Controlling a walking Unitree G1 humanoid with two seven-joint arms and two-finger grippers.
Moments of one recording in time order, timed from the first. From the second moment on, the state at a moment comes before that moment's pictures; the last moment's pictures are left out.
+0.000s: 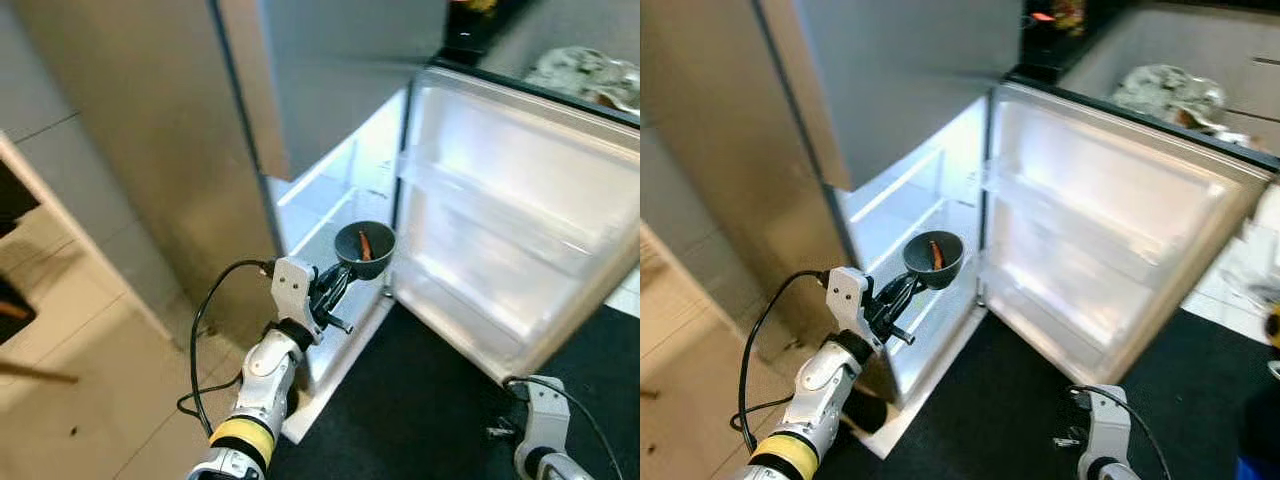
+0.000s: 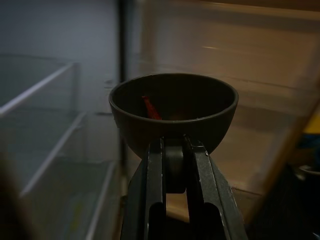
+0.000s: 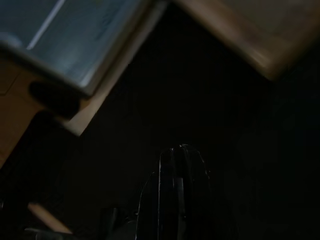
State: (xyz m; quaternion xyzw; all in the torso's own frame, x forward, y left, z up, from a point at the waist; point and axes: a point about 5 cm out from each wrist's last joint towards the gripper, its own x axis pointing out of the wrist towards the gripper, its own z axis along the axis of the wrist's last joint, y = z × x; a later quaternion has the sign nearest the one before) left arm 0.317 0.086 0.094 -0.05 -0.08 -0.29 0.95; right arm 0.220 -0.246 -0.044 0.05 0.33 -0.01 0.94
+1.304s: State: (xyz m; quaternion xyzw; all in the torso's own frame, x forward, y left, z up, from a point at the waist) left arm 0.317 0.074 0.091 -0.06 -0.07 -0.32 0.94; right arm 0.235 -0.228 -0.038 0.01 0.33 0.06 0.94
